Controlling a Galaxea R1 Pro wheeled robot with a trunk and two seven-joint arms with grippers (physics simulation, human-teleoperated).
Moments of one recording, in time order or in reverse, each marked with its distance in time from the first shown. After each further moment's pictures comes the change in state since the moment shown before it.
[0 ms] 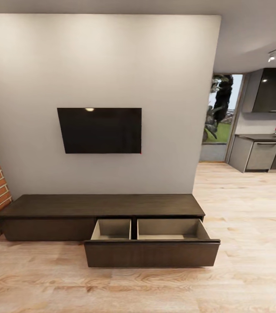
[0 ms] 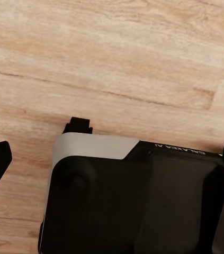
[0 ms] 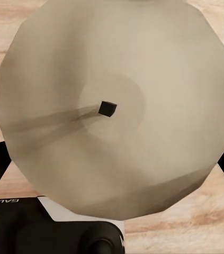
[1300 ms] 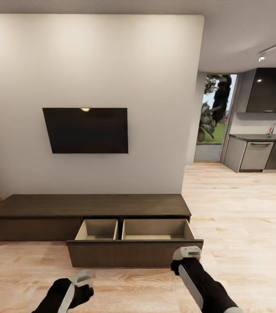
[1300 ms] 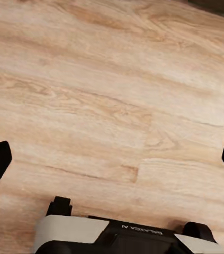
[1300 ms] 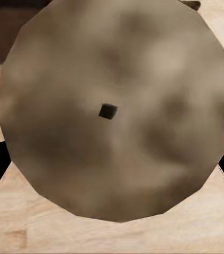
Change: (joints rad) left arm -0.001 -0.043 0.024 -0.719 0.062 0.480 0.073; right arm -0.092 -0.049 -0.077 -0.854 0.005 0.695 -0.258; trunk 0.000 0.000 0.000
